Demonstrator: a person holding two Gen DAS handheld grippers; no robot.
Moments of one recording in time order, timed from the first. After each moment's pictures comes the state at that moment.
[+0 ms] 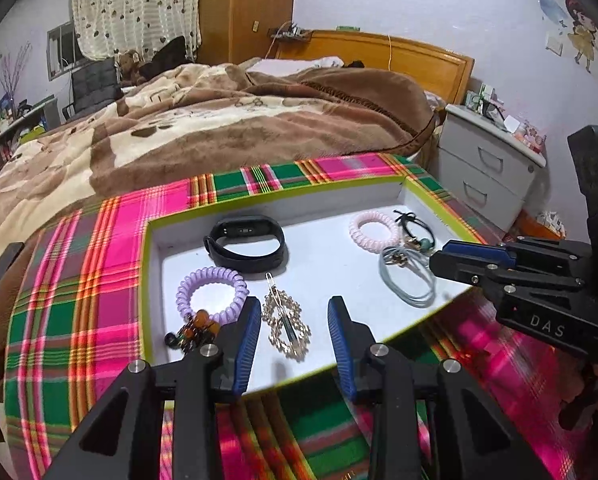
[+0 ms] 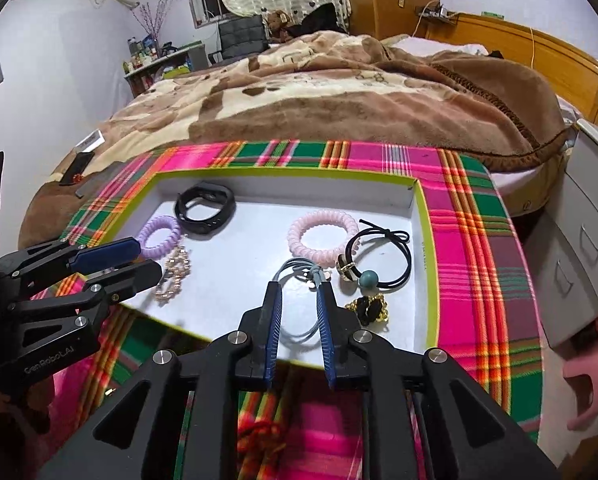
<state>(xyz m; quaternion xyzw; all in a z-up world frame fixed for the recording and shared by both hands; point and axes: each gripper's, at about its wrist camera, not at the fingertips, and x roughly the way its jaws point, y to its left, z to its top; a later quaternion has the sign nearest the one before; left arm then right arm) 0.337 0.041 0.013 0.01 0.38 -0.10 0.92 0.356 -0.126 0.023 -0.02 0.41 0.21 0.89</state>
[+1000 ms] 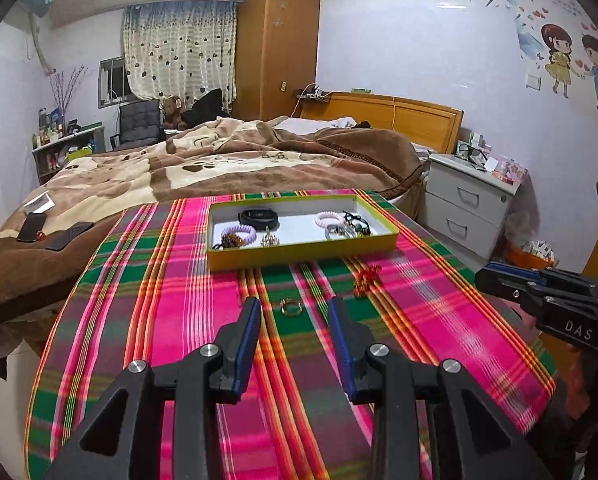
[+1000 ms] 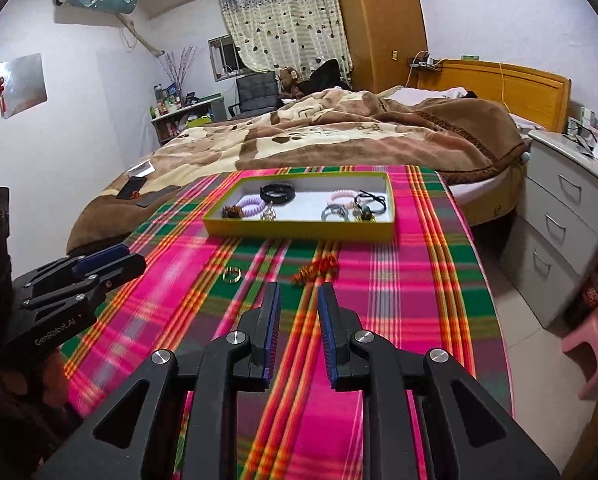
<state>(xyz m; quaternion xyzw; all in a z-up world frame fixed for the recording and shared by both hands) 0.103 0.028 0.058 -0.02 0.28 -0.05 0.96 0.142 -0.175 0.066 0.01 0.32 0.22 0.92</state>
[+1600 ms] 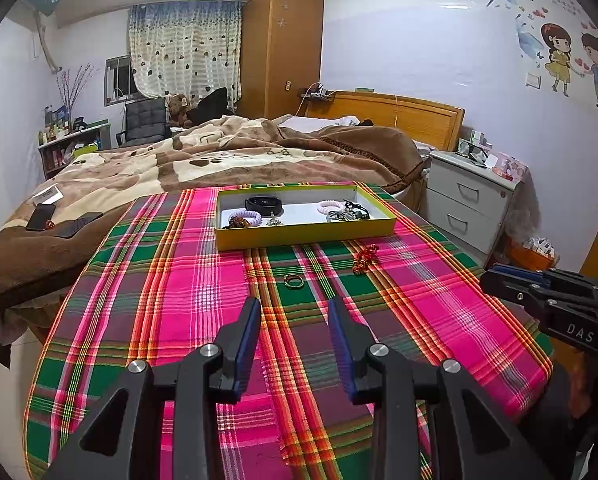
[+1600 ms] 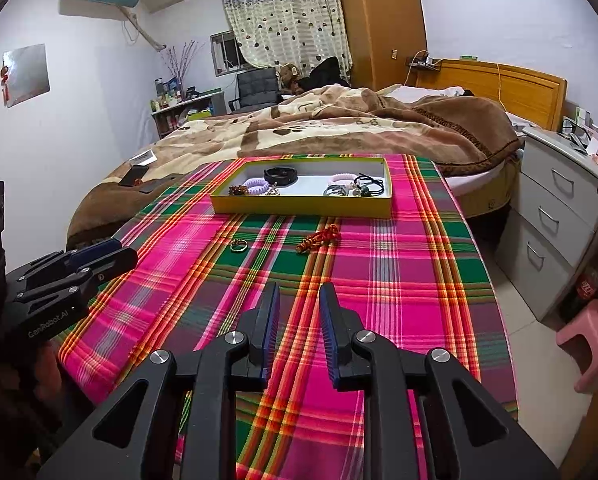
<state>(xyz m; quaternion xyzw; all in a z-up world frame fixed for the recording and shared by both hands) 0.074 0.028 0.049 -0.02 0.28 -0.04 0.96 0.112 -0.179 0.053 0.01 0.32 0.22 0.92</state>
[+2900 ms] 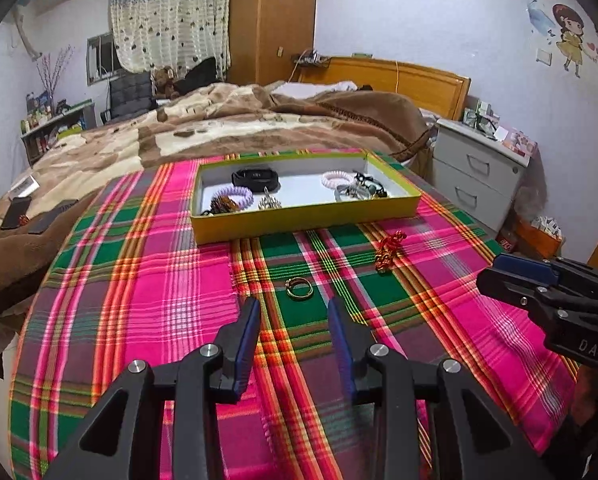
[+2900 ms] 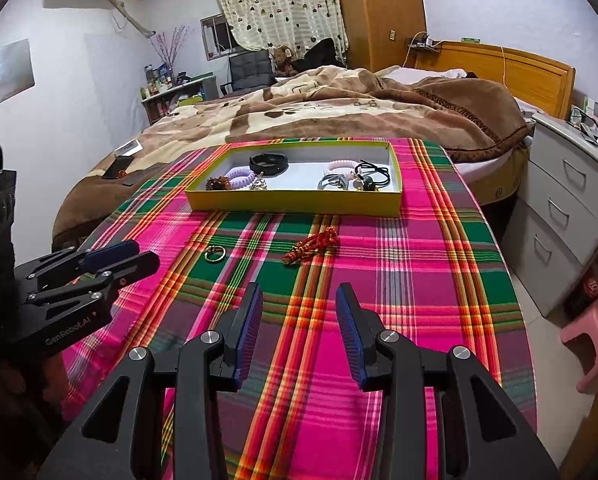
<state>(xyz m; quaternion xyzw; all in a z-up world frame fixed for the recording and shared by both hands) 0.164 0.029 0.014 -0.01 0.35 -0.06 0.94 0.173 -0.159 0.030 0.00 0.36 0.21 0.91</state>
